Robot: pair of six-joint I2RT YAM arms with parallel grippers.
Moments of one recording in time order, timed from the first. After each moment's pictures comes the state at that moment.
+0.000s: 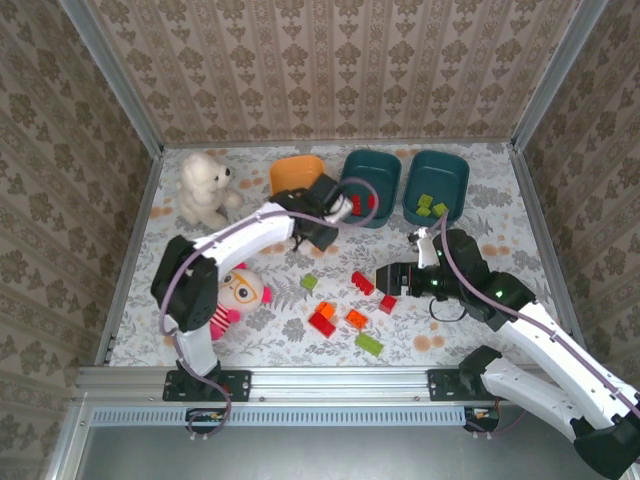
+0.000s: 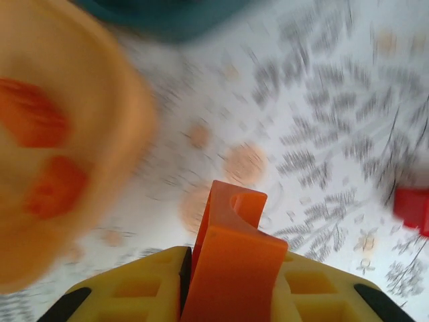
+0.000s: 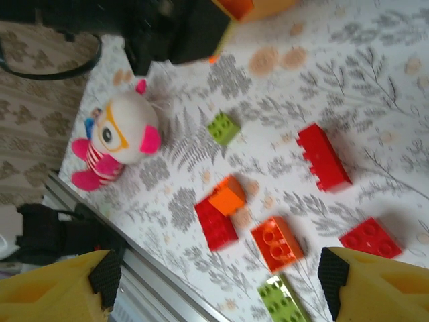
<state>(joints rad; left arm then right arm) -0.77 1.80 1.50 -0.77 -0.10 0.06 0.56 0.81 0.78 -0.64 -0.32 0.59</state>
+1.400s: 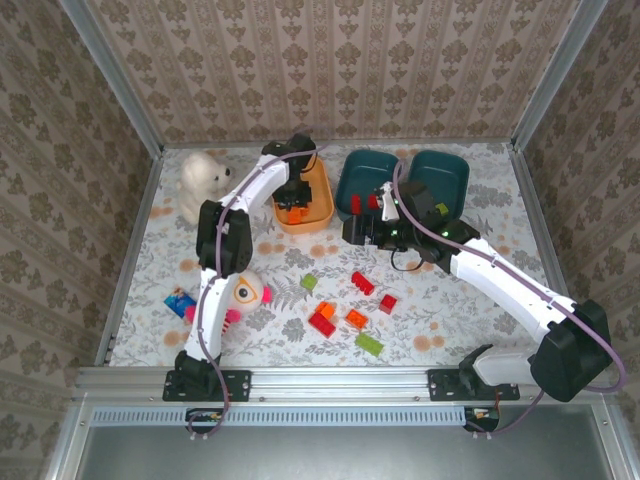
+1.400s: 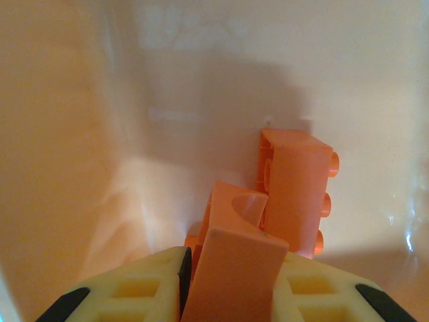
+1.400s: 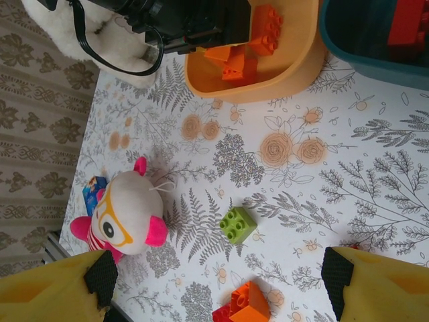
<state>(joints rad) -0.48 2.40 2.21 -1.19 -0.08 -0.48 0.53 1.30 1.05 -0.44 -0.29 0.63</state>
